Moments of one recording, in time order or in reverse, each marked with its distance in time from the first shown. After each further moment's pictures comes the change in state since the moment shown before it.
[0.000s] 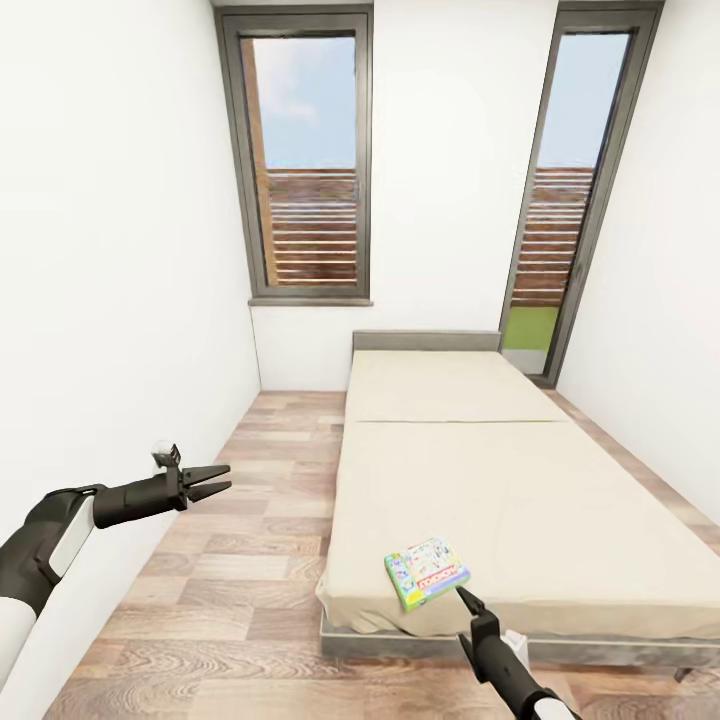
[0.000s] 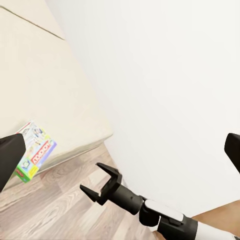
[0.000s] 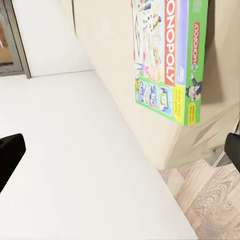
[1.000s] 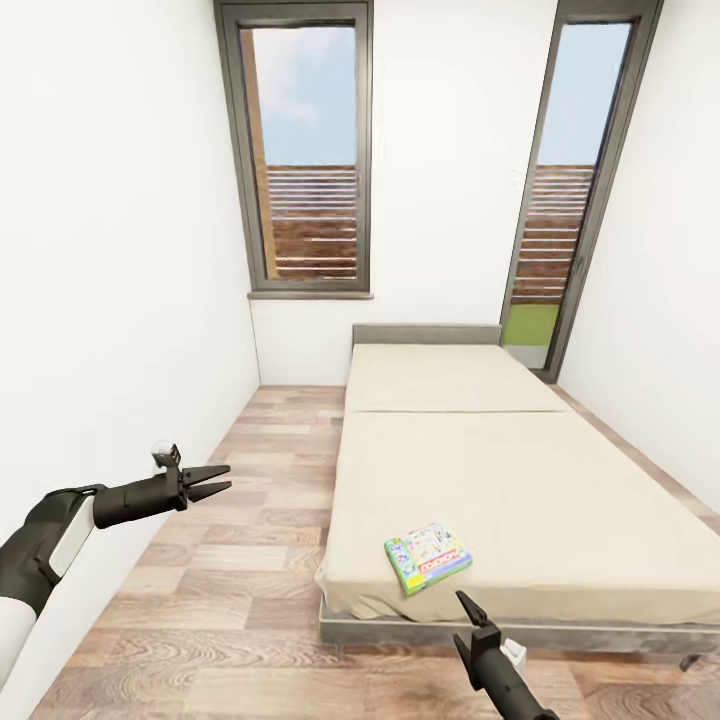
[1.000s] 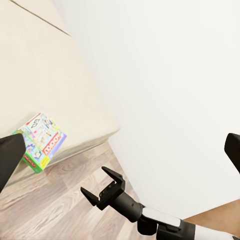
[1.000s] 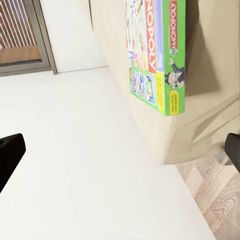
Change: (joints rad) left arm 0.000 0.000 0.000 0.000 0.001 0.000 0.000; right arm 0.001 -0.002 -0.002 0.105 0.012 -0.005 0.228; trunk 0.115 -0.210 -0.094
